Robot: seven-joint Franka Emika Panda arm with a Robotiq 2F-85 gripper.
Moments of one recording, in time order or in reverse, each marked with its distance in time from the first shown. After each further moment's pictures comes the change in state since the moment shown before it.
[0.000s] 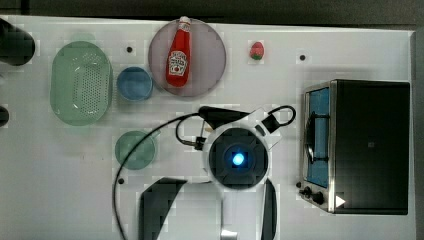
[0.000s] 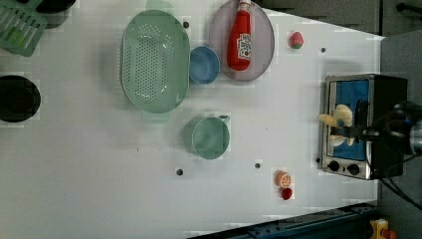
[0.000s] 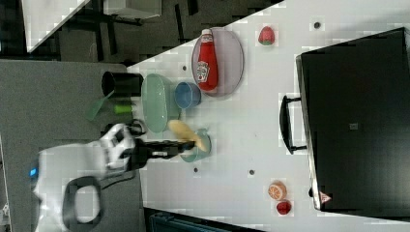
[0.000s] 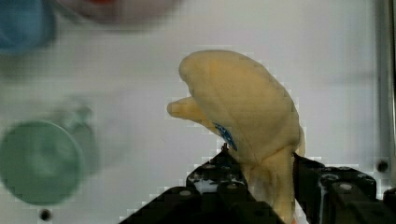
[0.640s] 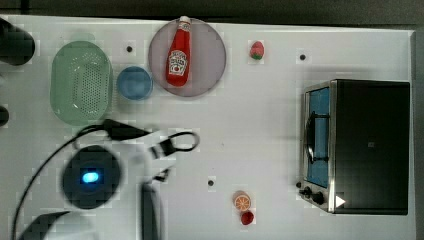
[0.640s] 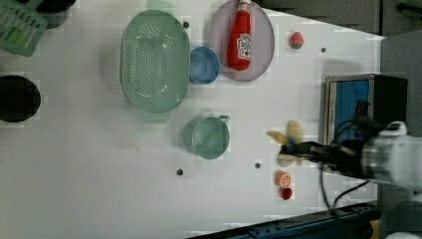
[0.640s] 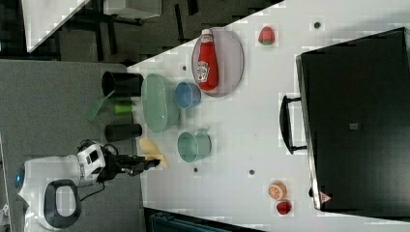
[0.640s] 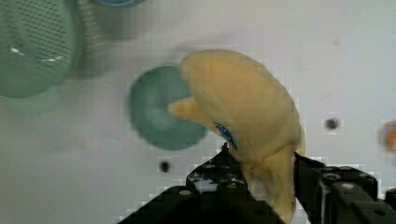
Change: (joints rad) arm 0.073 0.024 0.315 -0.002 0.196 -0.011 0.449
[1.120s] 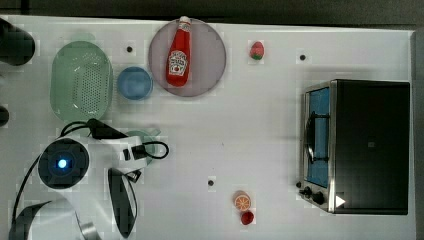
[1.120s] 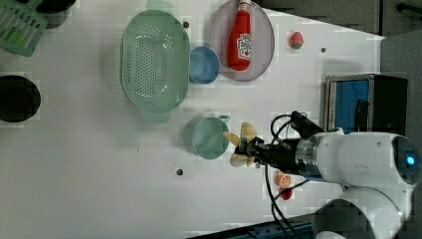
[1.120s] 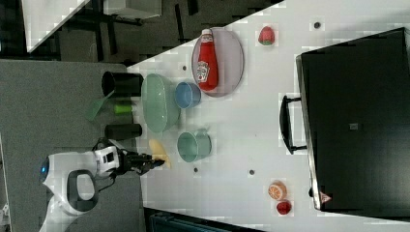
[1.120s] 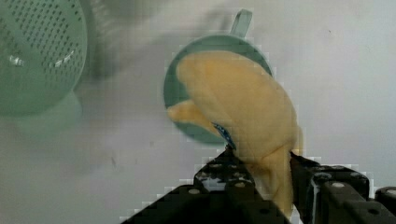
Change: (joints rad) arm 0.015 0.180 0.099 -0.006 -0.028 0.154 0.294
